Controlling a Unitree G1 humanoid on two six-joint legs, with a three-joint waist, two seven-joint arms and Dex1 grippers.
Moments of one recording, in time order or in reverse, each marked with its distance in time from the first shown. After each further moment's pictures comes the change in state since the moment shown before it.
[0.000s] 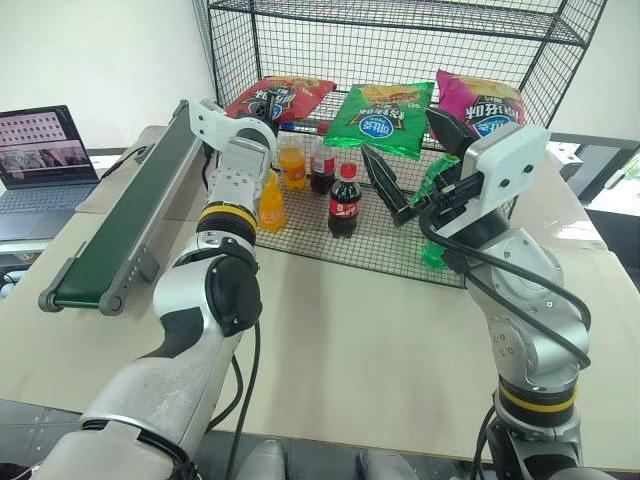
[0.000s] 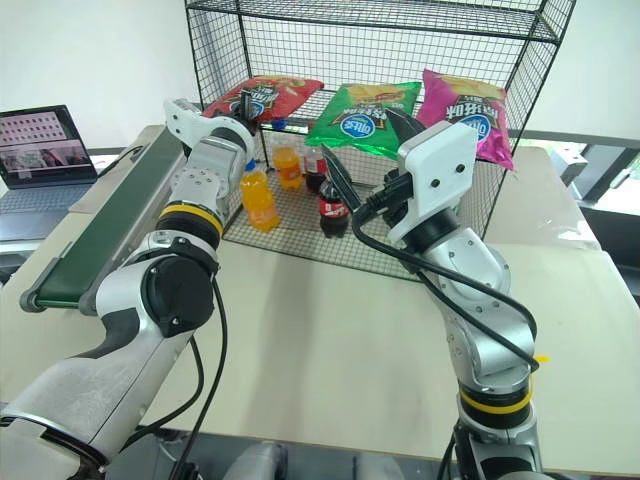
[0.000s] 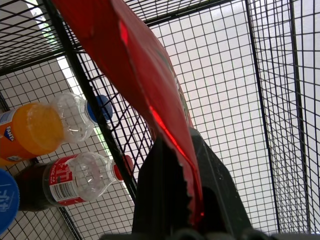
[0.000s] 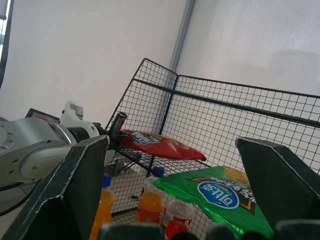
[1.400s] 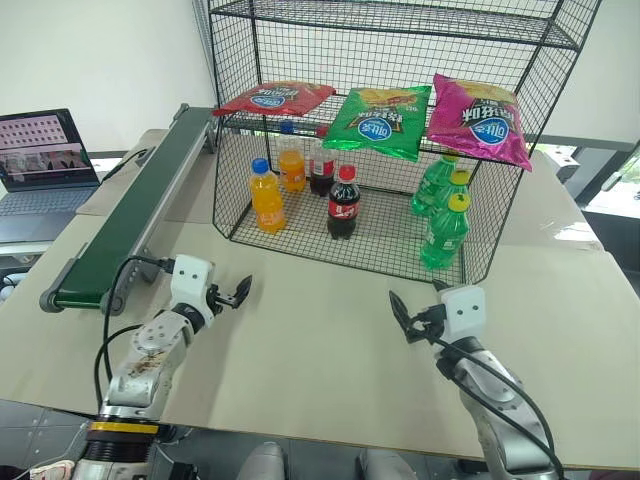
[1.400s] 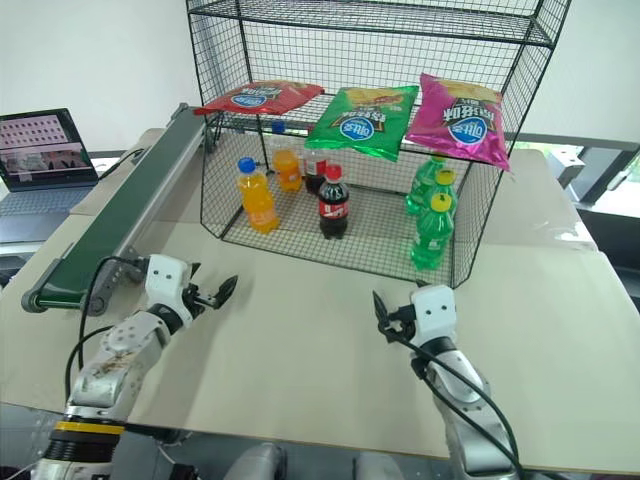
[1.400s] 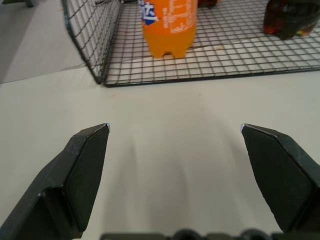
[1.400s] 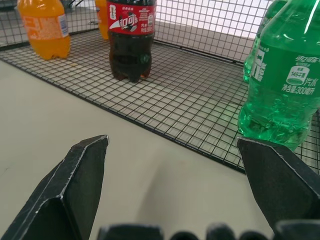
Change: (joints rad) left arm 1.276 0.336 -0.587 -1.214 0.563 0.228 -0.286; right arm 0.629 0.096 0.020 0.230 -0.171 -0.230 -0.048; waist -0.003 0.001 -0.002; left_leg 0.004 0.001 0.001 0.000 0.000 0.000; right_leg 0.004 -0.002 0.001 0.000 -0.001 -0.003
